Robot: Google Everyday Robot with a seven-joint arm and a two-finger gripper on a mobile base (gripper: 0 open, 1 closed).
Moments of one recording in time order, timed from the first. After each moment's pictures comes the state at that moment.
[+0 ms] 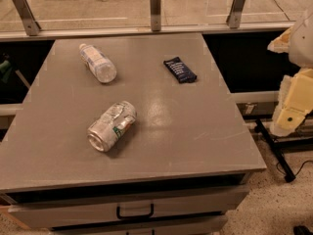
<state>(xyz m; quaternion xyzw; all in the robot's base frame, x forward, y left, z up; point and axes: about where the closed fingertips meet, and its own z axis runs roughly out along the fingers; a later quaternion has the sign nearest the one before) 0.438 -0.216 0.977 -0.60 0.78 -0.04 0.16</state>
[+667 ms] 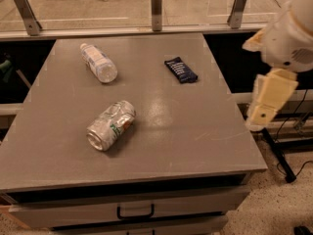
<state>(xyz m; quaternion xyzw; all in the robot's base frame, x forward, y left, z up) 0.459 -0.184 0.967 -0.63 0.75 -0.02 0.18</state>
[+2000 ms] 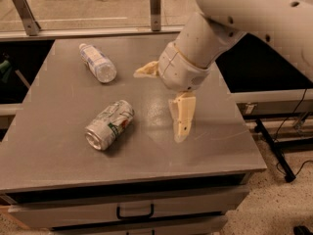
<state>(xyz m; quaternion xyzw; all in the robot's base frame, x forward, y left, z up) 0.483 -0.001 0.886 -0.85 0.47 0.12 0.22</state>
